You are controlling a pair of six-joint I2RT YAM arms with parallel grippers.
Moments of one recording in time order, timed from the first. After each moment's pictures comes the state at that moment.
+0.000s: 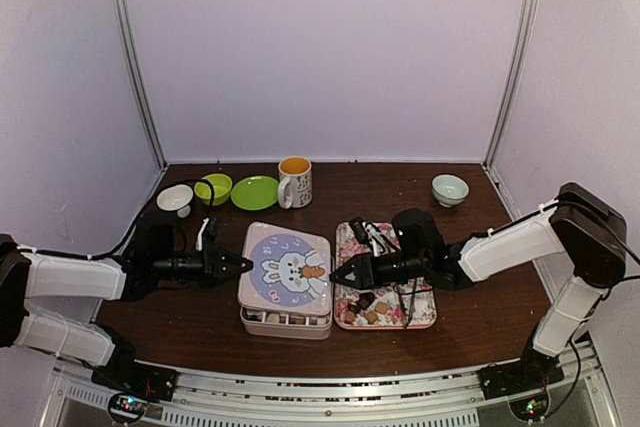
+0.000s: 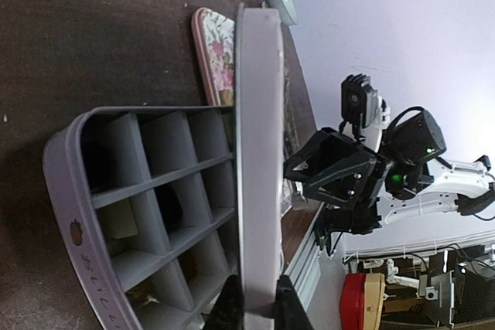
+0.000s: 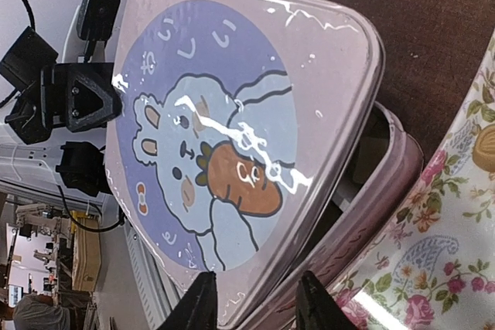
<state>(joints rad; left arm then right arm) -0.49 1.21 0.35 0.43 0.72 -0.88 0.85 1.69 0.73 0.46 -0.49 0.72</state>
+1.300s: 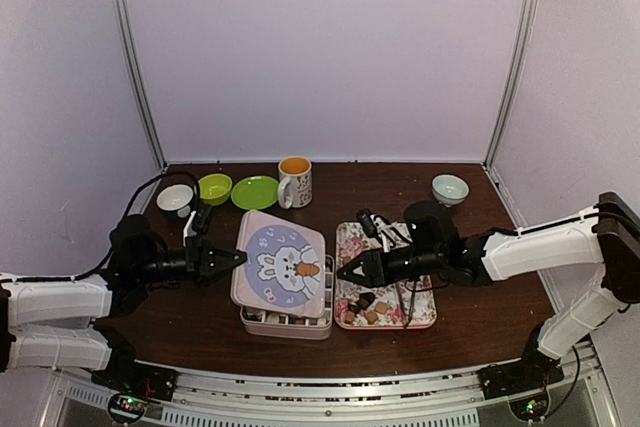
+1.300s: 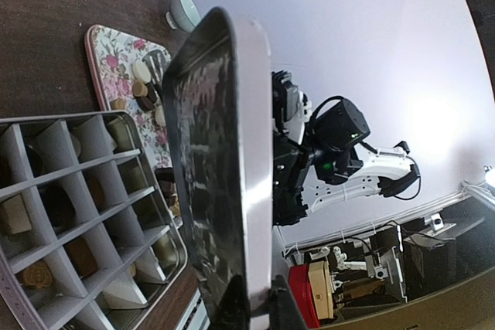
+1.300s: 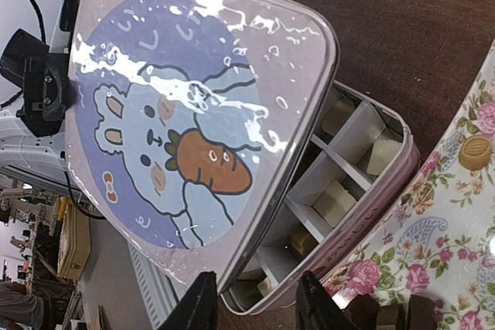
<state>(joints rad) -0.52 1.02 0.26 0.67 0.81 -1.11 0.88 1.49 0.72 0.28 -0.43 0.63</state>
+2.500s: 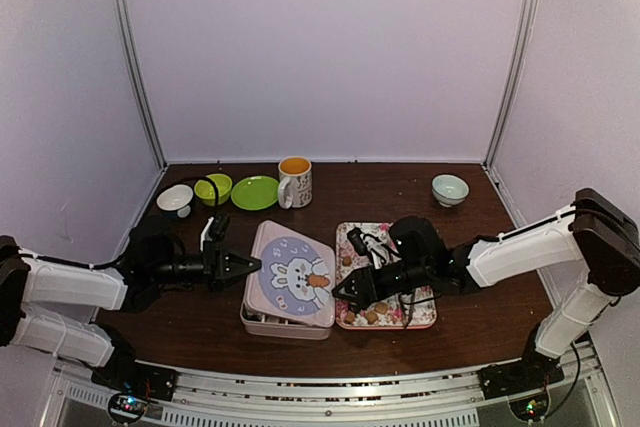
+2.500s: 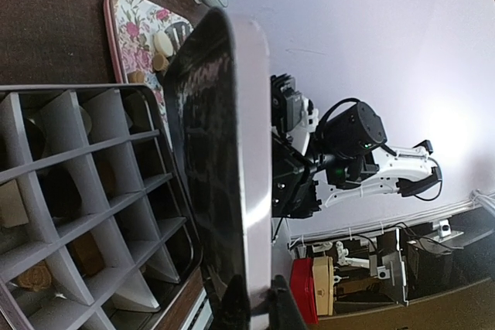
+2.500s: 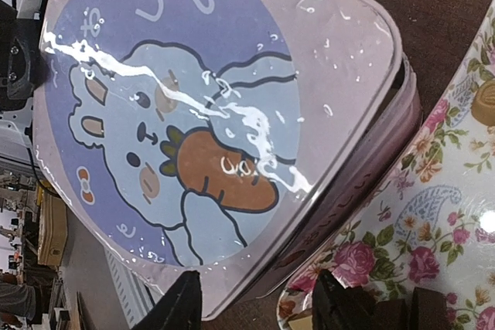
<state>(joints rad) -0.58 1.19 0.29 0.72 0.76 -1.13 0.92 1.59 0.71 0.28 -0.40 0.61</state>
